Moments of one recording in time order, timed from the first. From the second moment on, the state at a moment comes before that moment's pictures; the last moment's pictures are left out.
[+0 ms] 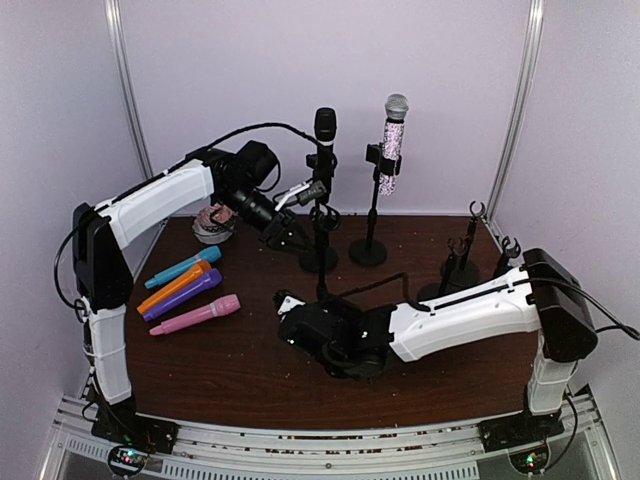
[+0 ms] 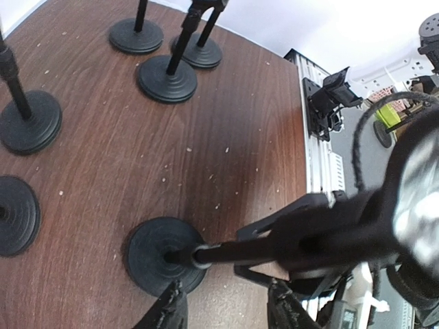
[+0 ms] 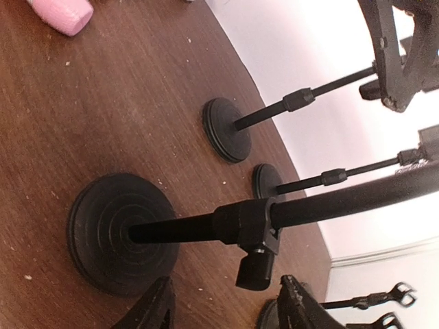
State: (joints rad) left arm -0.62 2.03 2.02 -1.11 0.84 0.45; right arm 1.31 1.91 1.31 -0.25 1.00 -0.19
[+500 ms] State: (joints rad) left arm -0.53 1.90 1.87 -1.13 0.81 0.49; right arm 1.25 1.57 1.15 -0.28 0.72 0.15
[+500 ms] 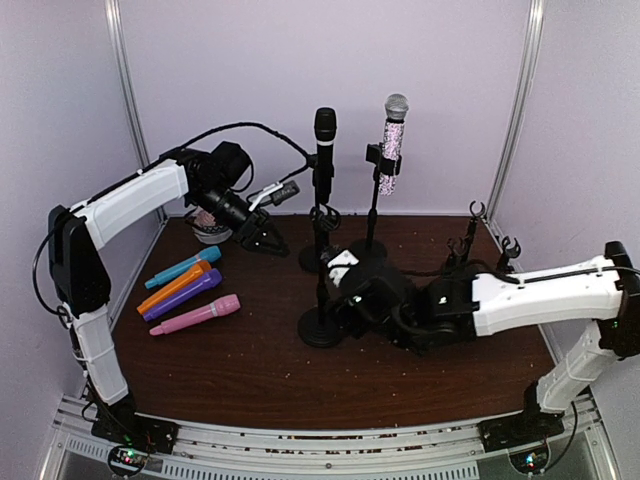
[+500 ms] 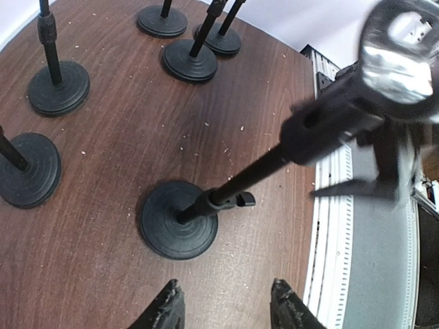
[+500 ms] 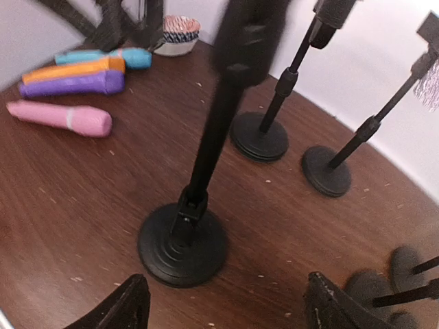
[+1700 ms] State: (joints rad) left arm -0.52 1.86 1.84 -1.14 0.79 0.53; right arm 0.83 1.88 0.79 1.01 -0.49 1.47
